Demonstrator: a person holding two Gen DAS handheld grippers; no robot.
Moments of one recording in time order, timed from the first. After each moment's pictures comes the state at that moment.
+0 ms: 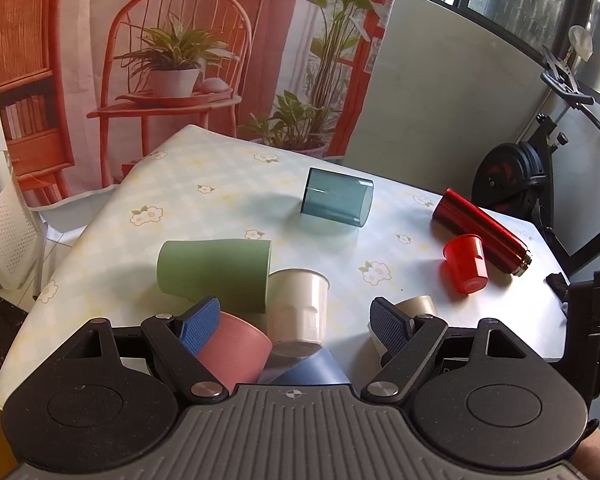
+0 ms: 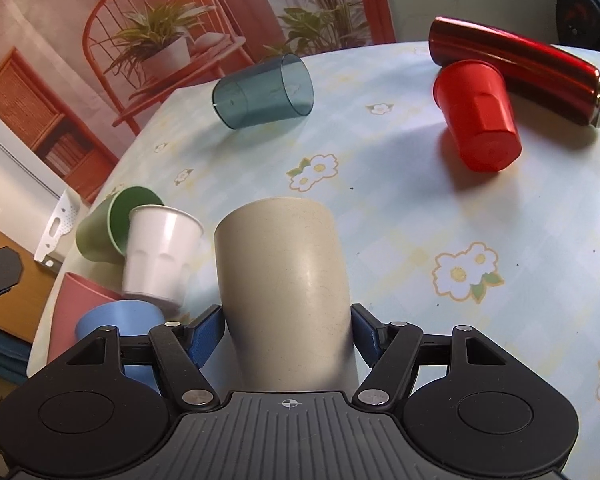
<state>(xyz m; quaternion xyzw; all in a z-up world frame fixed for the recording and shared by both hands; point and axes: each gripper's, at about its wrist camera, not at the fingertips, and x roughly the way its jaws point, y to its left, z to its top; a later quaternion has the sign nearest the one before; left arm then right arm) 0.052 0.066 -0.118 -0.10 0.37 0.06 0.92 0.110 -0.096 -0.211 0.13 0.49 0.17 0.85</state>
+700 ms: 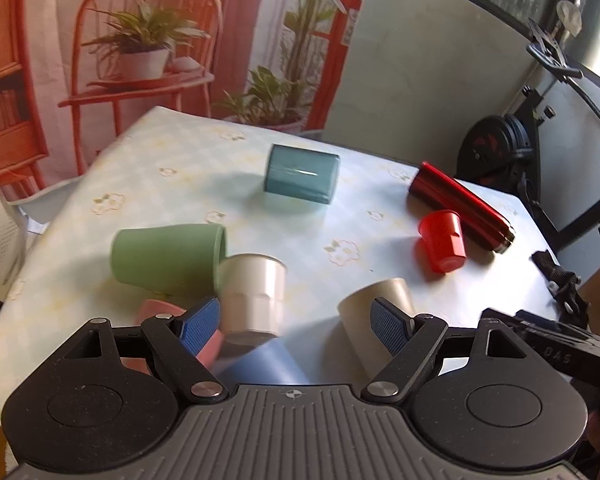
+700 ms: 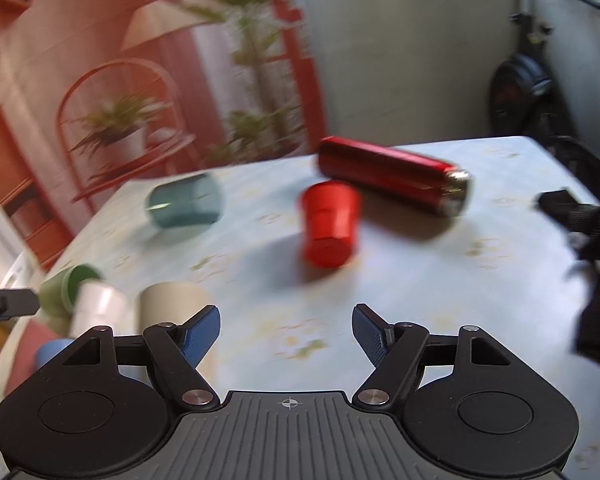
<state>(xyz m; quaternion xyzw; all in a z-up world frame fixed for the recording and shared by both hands) 0.072 0.045 -0.122 -0.09 0.41 0.03 0.91 0.065 -0.200 -0.169 0.11 0.36 0.06 0.93</state>
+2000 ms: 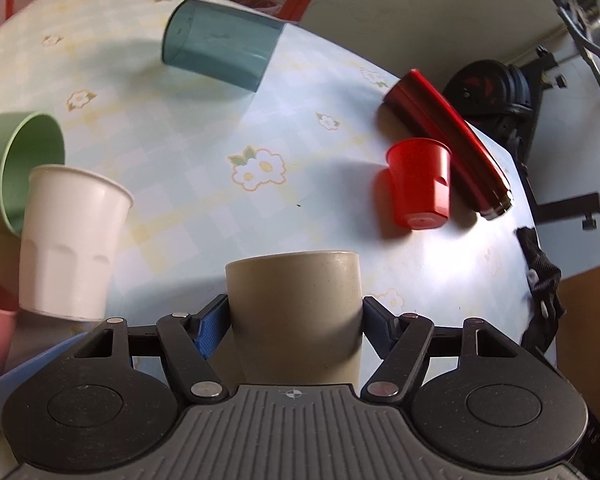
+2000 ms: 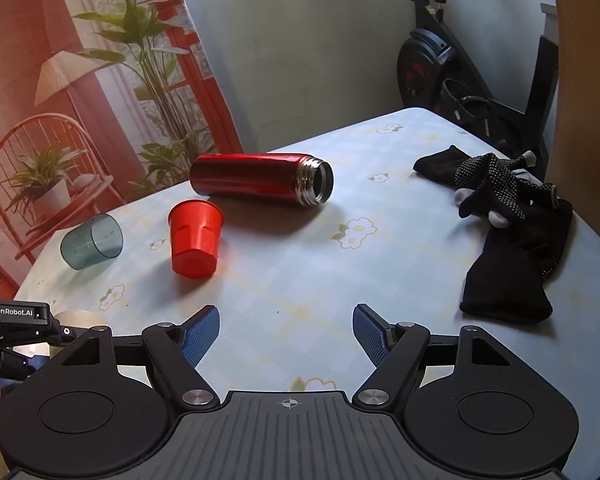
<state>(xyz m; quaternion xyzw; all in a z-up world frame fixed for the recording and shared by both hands) 0.168 -0.007 -0.217 -0.20 0.53 -0.03 0.82 0.045 -0.279 -0.186 0.17 0.36 -0.02 0.92</state>
